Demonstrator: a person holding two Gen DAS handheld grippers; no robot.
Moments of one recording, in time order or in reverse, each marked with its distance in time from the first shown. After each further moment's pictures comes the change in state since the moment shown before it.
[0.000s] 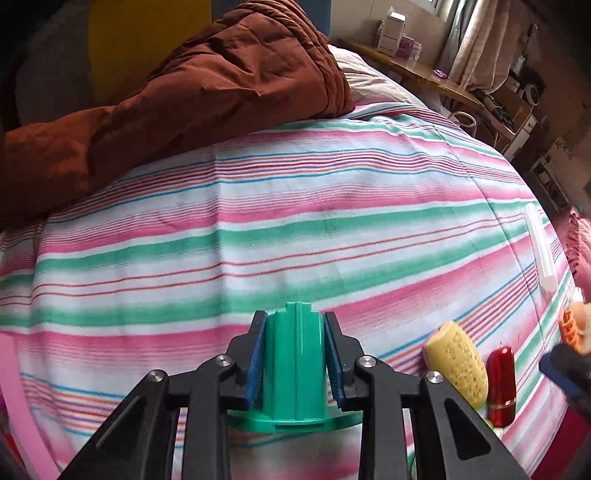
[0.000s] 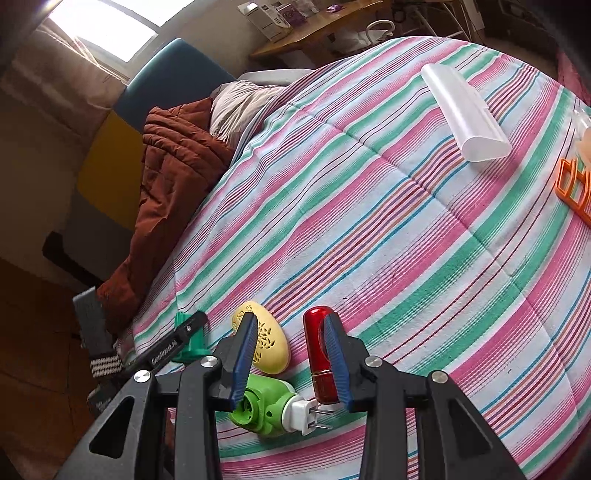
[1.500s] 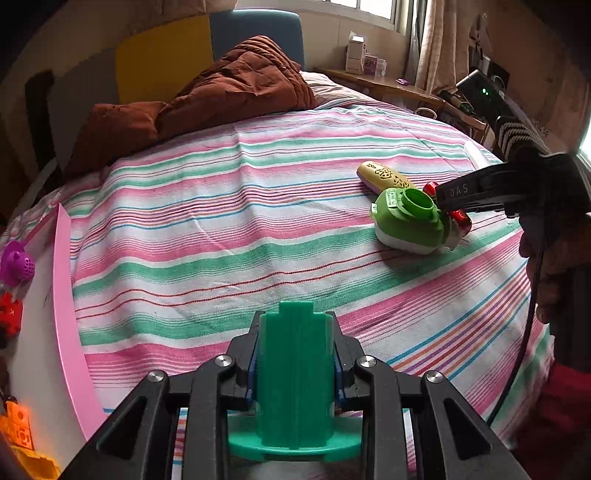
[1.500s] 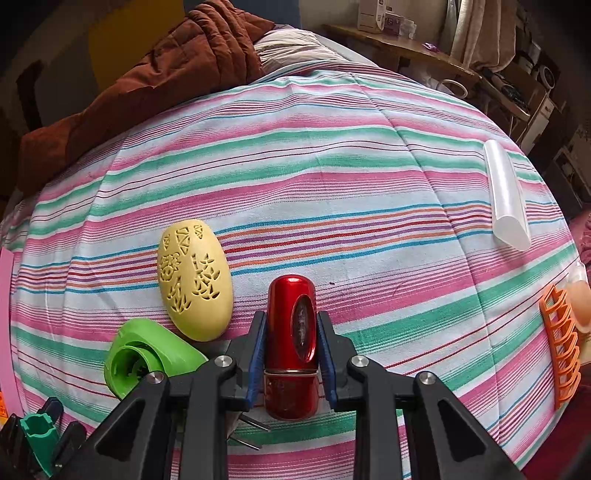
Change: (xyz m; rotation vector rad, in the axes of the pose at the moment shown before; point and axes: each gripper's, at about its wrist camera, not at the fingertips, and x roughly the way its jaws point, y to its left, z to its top) left arm -0.083 -0.013 -0.171 0.072 -0.157 0.027; right arm 0.062 0.035 -0.038 -0.560 0.088 -0.398
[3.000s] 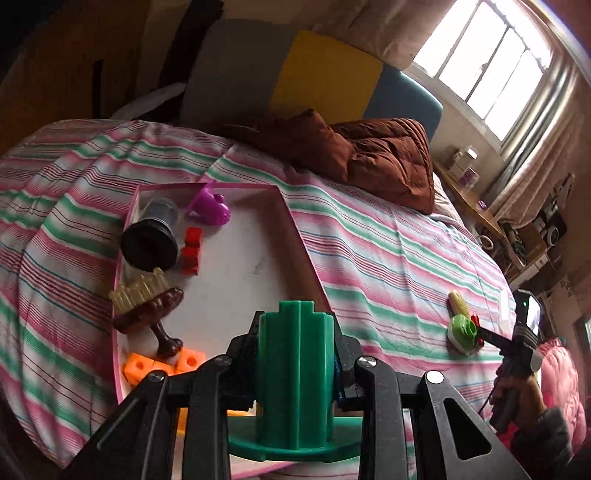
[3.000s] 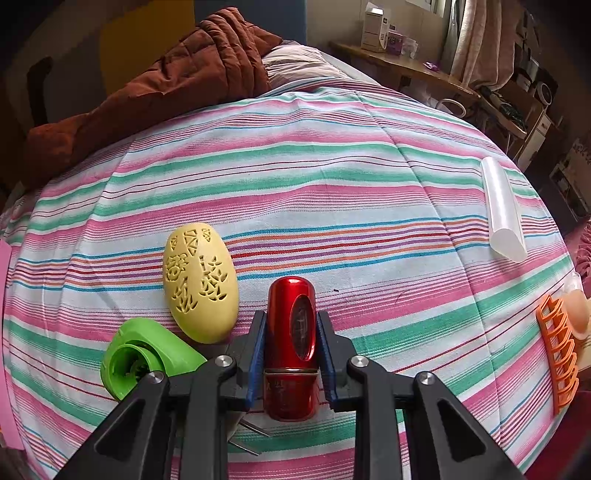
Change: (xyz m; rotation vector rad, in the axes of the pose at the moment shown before) left arm -0.122 0.208 -0.030 -0.537 -0.107 0.032; right arm -0.002 0.009 -0.006 -0.028 -0.072 -0.023
